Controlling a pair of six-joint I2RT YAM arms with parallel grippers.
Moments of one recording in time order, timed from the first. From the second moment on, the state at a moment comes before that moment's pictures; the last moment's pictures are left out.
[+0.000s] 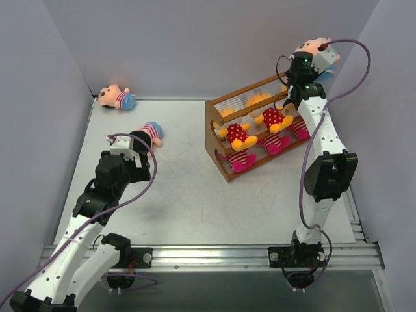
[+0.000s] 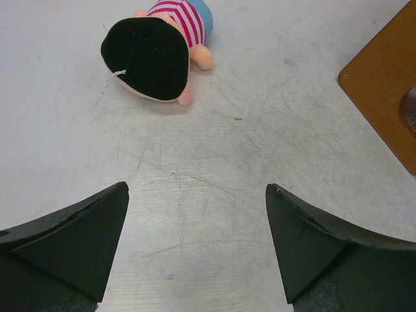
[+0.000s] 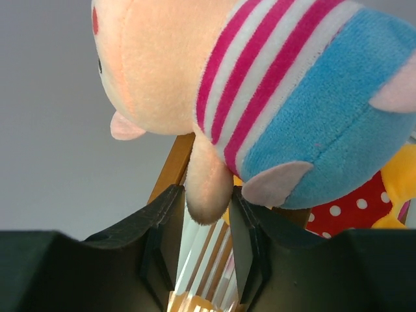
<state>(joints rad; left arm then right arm) -0.35 0.71 0.73 -0.45 -0.23 -0.20 0.10 1.94 1.96 -0.35 0.56 0.64</state>
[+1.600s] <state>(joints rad) -0.35 0.69 0.73 -0.45 -0.23 -0.20 0.04 1.86 1.96 -0.43 0.38 0.60</state>
